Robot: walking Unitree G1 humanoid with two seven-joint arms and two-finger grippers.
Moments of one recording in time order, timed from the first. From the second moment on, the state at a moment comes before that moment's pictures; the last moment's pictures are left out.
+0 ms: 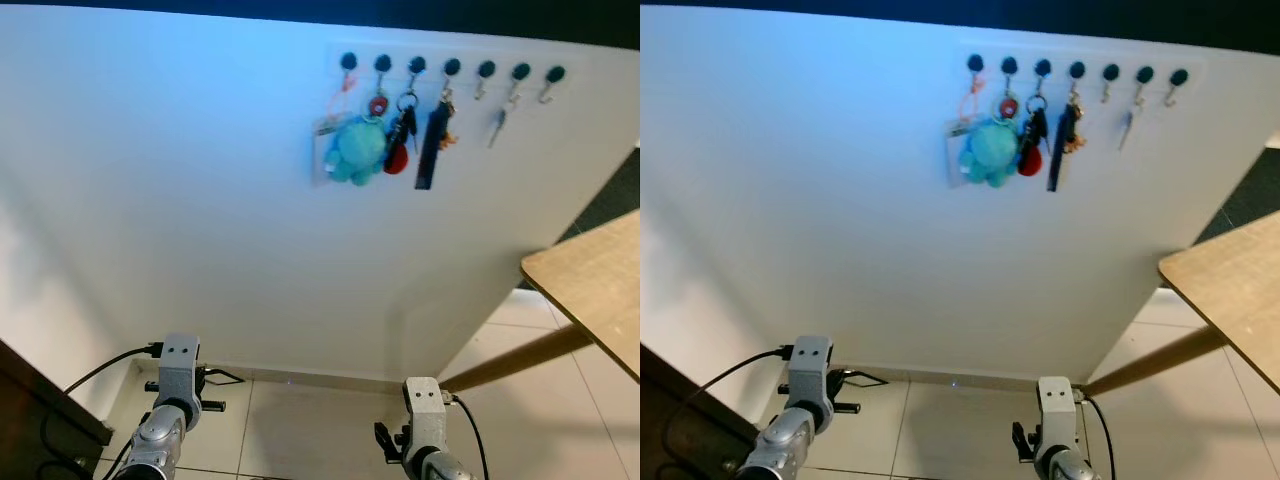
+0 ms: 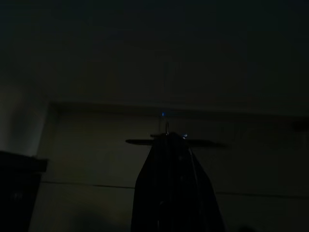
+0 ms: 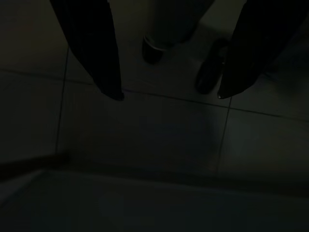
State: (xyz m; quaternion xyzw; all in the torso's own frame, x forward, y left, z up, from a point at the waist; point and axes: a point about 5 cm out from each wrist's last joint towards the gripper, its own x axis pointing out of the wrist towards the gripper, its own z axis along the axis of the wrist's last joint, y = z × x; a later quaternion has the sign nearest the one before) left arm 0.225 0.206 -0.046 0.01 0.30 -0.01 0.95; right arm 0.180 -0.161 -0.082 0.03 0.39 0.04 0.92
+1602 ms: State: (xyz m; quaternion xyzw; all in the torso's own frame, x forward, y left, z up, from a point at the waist) left arm 0.243 0.188 -0.035 0.02 0.27 -0.03 0.96; right arm 0.179 -0.173 -0.081 0.03 0.38 0.01 0.92
